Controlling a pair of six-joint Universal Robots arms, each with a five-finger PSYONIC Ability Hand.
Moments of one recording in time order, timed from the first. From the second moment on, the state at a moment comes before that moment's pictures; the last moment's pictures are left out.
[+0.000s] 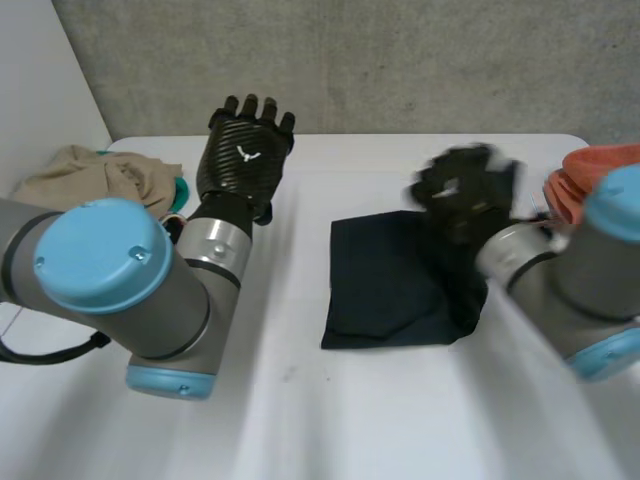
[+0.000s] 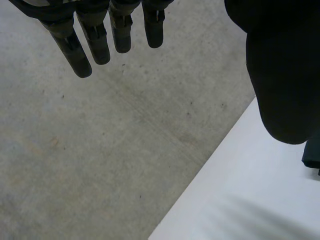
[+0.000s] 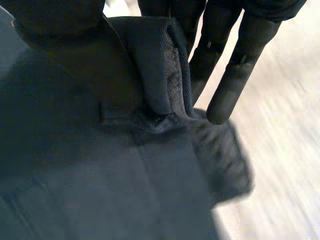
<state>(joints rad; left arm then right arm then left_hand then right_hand) 4.06 -1.98 -1.51 3.70 -1.74 3.71 1.95 -1.13 1.54 -0.36 1.21 2.25 0.19 0.20 0.21 0.20 0.05 1.06 1.21 1.21 1.20 1.00</state>
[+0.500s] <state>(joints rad) 3.97 -2.14 -1.24 3.64 -1.67 3.54 1.84 -1.31 1.56 -0.32 1.13 3.23 0.19 0.20 0.21 0.20 0.05 0.23 0.22 0.22 0.21 0.05</state>
